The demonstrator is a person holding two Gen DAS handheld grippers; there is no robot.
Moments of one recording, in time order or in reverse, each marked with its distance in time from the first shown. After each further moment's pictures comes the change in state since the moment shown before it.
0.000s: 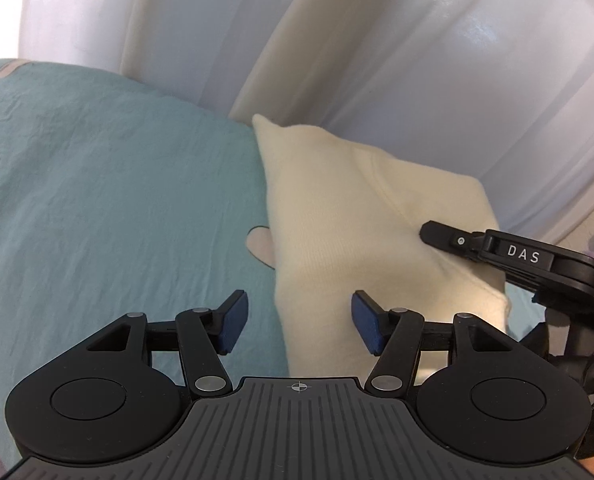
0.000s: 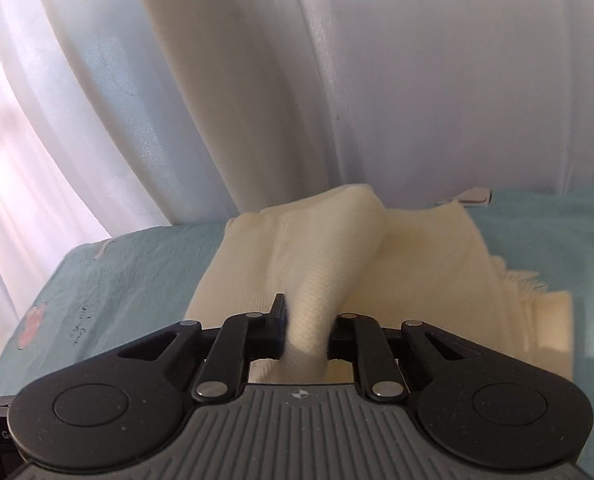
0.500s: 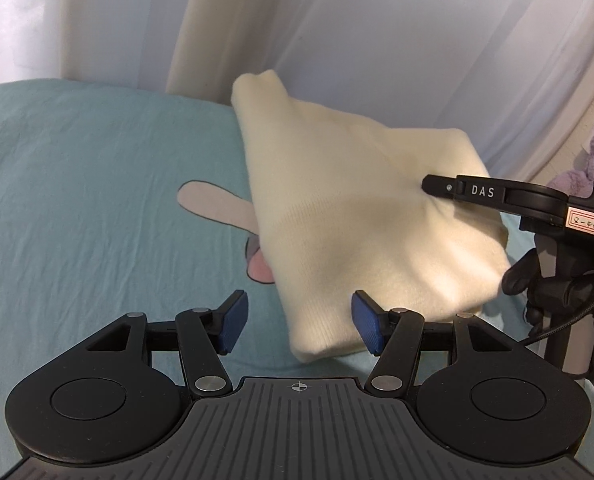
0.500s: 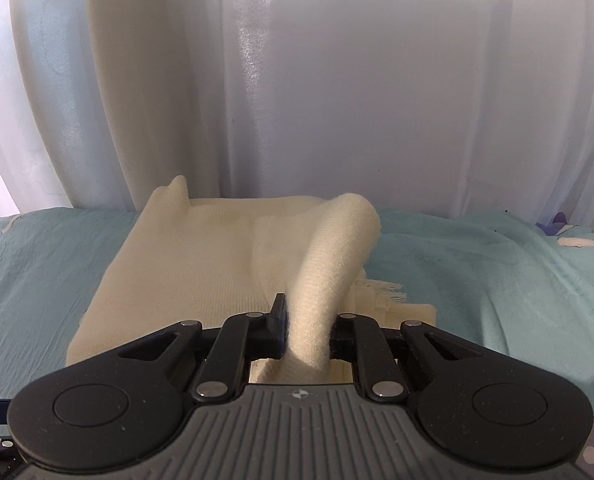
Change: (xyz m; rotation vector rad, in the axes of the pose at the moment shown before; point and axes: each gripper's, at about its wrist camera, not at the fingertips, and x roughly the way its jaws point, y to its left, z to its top) left arm 0.009 -0.046 -0.032 0.176 0.078 -0.009; right arm -0.001 -0.032 -0.011 -0.075 -0.021 -0.281
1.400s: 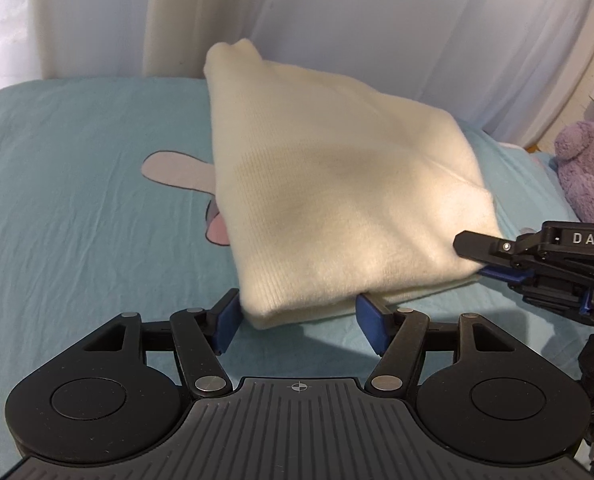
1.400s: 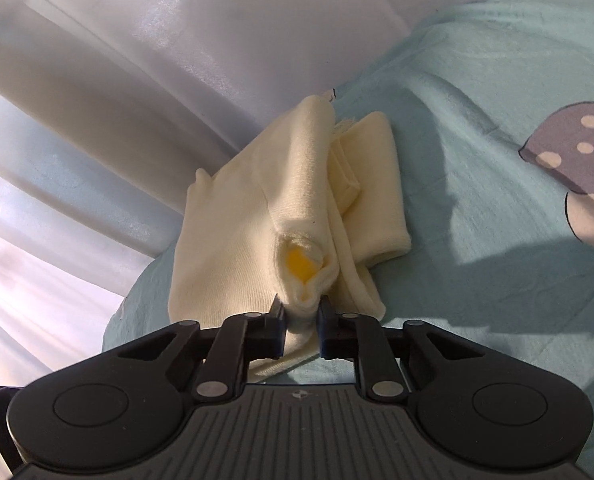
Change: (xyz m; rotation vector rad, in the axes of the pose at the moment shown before) left arm 0.030 -0.035 -0.014 0.075 0.059 0.074; right arm -0.033 -0.081 -0.097 0.652 0.147 0.365
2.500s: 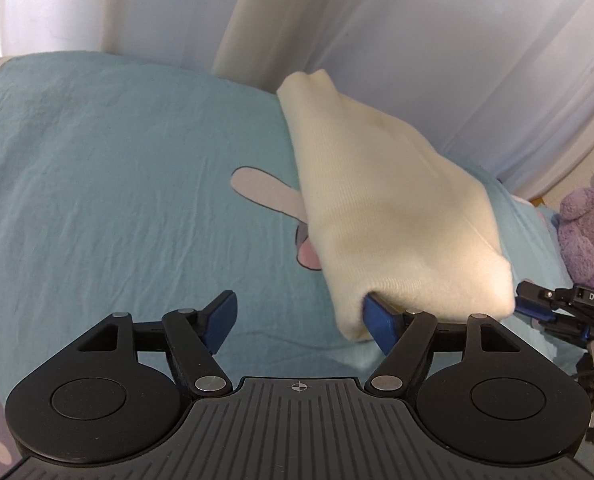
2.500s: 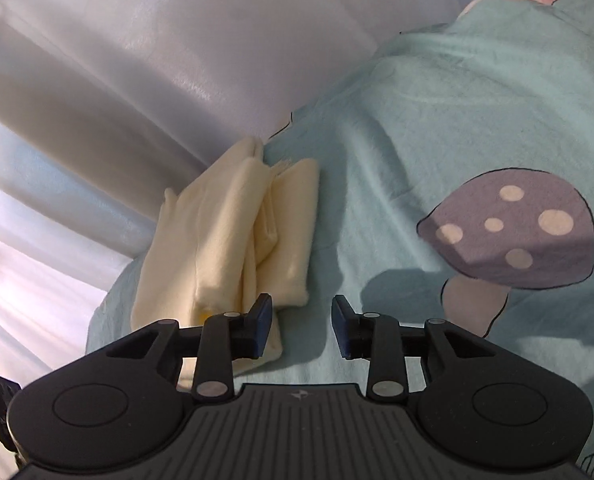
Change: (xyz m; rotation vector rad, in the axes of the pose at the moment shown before) left arm -0.038 0.078 0.015 -0.172 -0.005 -0.059; right arm -0.038 -0.055 0.059 -0.021 0.032 -0.016
